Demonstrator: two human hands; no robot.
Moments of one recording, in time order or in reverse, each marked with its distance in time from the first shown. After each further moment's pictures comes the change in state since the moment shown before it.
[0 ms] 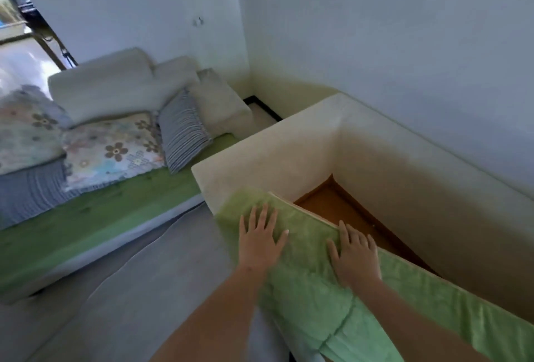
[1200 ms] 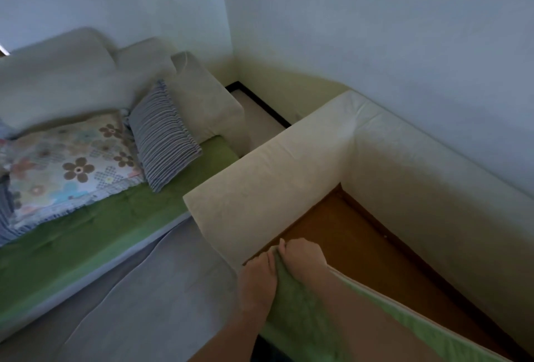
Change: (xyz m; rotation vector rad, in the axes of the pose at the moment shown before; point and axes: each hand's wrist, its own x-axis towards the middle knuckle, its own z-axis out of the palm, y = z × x) left_hand 0.134 -0.098 -0.024 -0.538 0.006 -0.099; right_hand 0.198 -0.223 -0.029 0.049 -0.234 -0.174
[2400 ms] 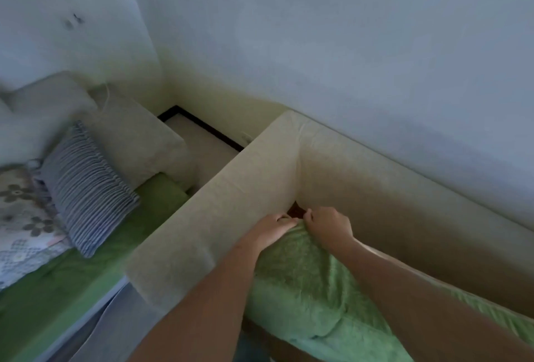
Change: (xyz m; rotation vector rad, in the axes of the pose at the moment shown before) left_hand 0.201 0.169 -0.005 -0.213 -0.719 0.076; right_hand 0.052 0.151 -0.145 0.131 0.238 0.475
